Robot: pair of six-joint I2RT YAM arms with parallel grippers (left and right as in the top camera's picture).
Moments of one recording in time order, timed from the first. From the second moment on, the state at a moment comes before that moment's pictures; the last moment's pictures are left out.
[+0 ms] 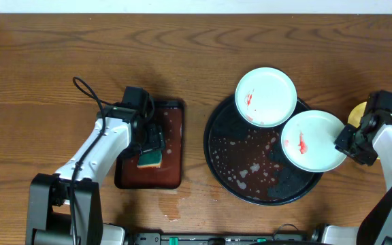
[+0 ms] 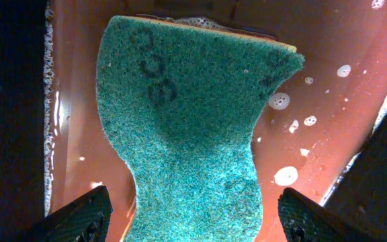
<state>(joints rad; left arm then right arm) -0.17 1.59 0.93 -0.83 0.07 -0.42 -0.34 1.55 0.95 -0.86 0.10 0.33</state>
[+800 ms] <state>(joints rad) -0.17 1.59 0.93 -0.83 0.08 -0.42 -0.34 1.42 0.88 -0.86 0.06 0.32</state>
